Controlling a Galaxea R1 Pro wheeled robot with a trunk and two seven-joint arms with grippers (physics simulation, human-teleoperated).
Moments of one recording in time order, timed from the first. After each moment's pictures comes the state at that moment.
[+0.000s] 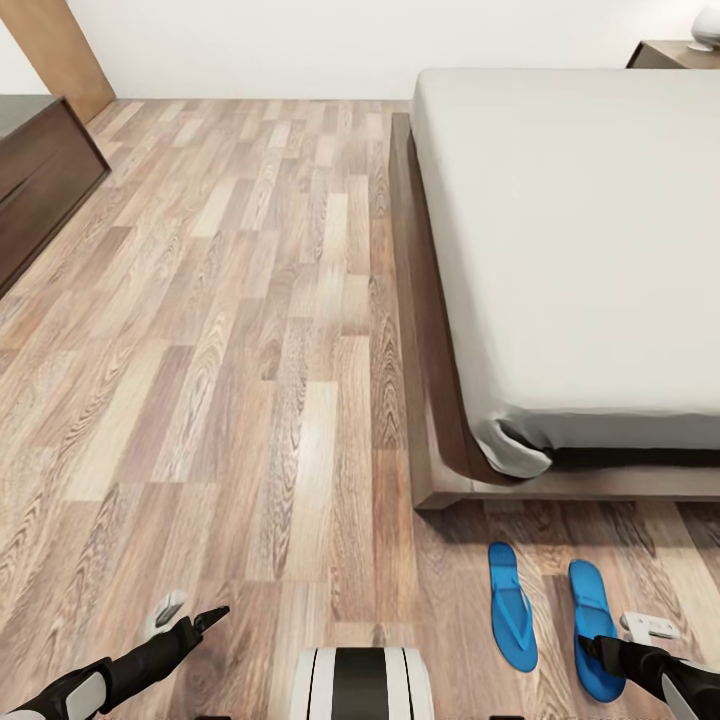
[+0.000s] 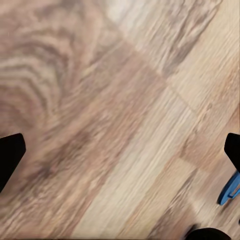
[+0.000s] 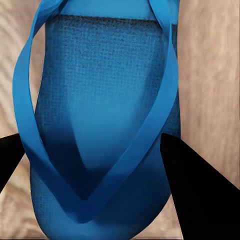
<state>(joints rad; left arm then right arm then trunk) -0.58 0.29 0.15 -0.05 0.47 0.24 -0.86 -0.42 -0.38 -0.15 -0.45 -0.12 0.20 0.25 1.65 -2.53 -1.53</state>
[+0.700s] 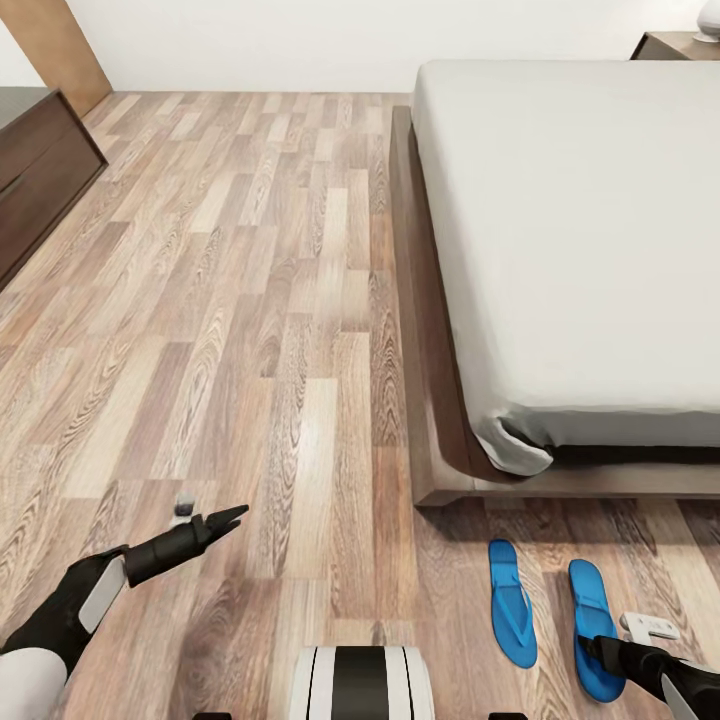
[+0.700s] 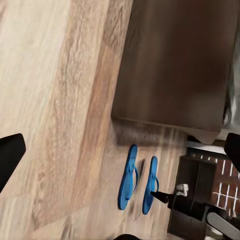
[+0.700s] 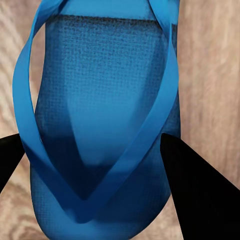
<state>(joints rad) -0.59 0.28 0.16 -0.65 0.46 0.62 -1.11 -0.42 -0.38 -0.15 -0.45 -0.12 0.20 0.25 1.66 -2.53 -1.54</state>
